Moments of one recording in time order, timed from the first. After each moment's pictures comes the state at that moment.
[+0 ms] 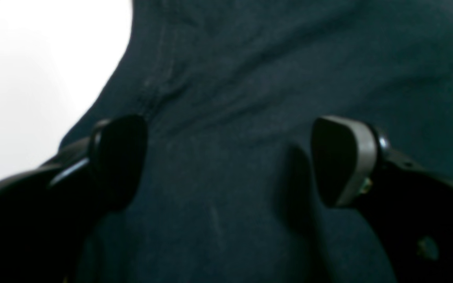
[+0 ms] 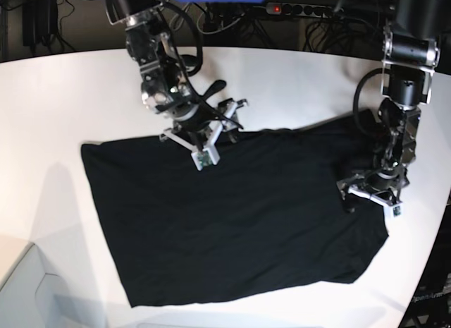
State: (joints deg) left arm -21.0 -23.6 10.6 42.0 -39.7 -2.5 11.5; right arm -2.4 -1.7 -15.4 82.5 4.6 9.4 -32.5
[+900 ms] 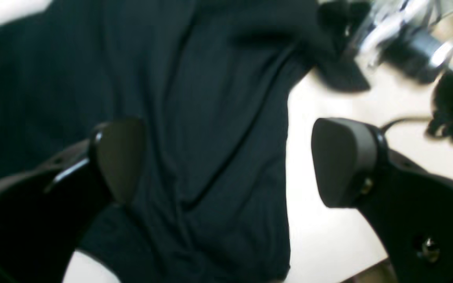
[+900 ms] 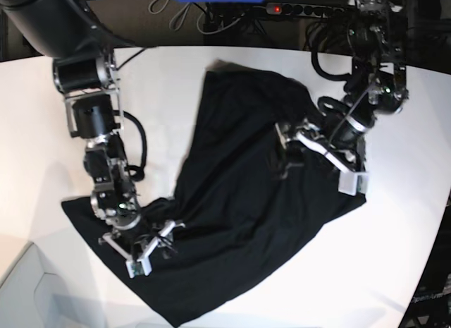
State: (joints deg) left arm 9.1 -12.6 -2.2 115.9 -40.9 -0.1 49.6; right arm 27.6 8.7 -9.3 57.3 4.6 9.4 -15.5
